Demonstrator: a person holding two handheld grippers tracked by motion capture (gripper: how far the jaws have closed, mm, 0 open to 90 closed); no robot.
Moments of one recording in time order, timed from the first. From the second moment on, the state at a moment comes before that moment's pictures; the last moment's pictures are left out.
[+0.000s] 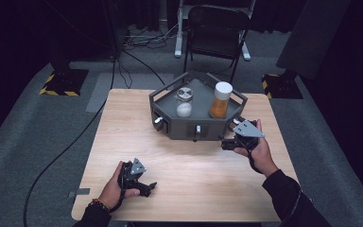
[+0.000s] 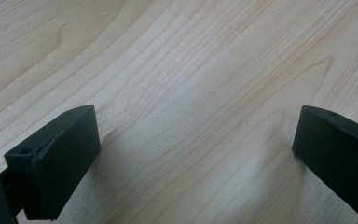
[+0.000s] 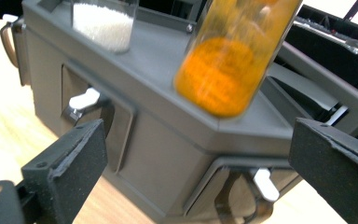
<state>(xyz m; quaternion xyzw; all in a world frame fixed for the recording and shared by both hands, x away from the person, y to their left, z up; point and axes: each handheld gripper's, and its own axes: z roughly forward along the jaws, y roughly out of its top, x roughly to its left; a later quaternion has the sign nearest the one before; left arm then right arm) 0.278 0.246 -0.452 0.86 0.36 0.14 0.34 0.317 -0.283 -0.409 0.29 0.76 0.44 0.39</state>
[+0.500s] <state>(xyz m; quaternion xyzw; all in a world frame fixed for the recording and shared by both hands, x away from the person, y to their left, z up) 0.278 0.246 -0.452 0.86 0.36 0.14 0.34 0.302 -0.293 -0.434 0.29 0.78 0.43 0.36</state>
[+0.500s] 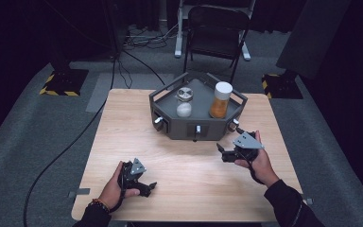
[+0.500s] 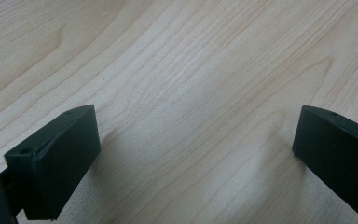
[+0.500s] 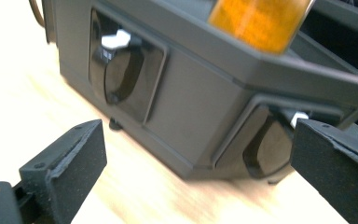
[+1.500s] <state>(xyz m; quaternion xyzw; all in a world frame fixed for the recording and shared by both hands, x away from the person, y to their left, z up) 0.279 0.246 -0.452 0.86 0.36 0.14 0.34 0.280 -0.334 -0.459 0.27 0.84 0.37 0.29</state>
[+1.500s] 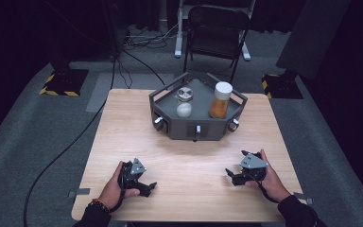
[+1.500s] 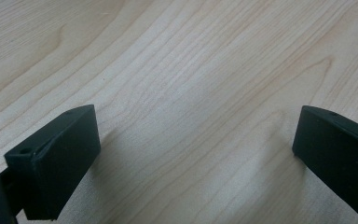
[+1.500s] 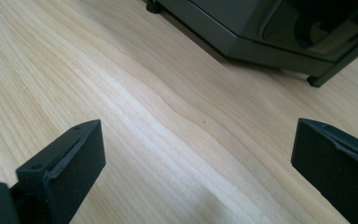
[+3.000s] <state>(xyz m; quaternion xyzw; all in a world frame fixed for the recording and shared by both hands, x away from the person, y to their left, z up) 0.282 0.247 -0.452 0.86 0.35 0.14 0.34 0.315 -0.403 -0.452 0.31 0.87 0.36 0.14</state>
